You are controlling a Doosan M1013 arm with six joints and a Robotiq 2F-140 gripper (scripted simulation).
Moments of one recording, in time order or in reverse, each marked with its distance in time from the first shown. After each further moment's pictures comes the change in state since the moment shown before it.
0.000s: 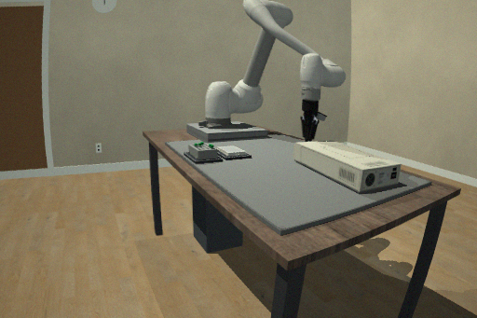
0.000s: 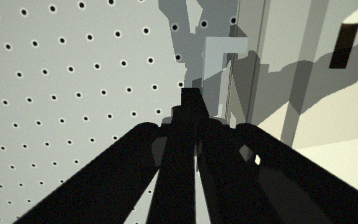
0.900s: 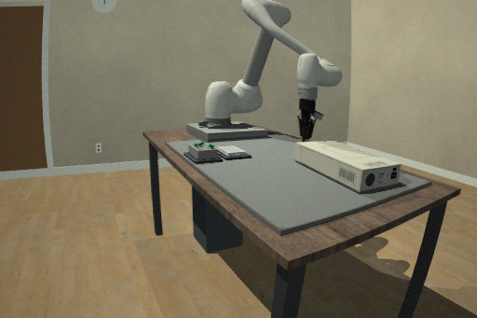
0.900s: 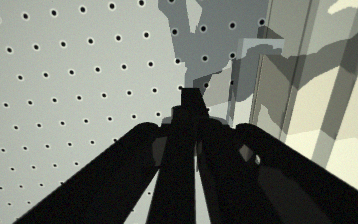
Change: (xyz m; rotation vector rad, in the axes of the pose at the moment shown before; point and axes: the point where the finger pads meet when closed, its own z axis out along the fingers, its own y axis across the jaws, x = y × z) arm 0.000 -0.025 -0.001 -0.005 0.001 -0.004
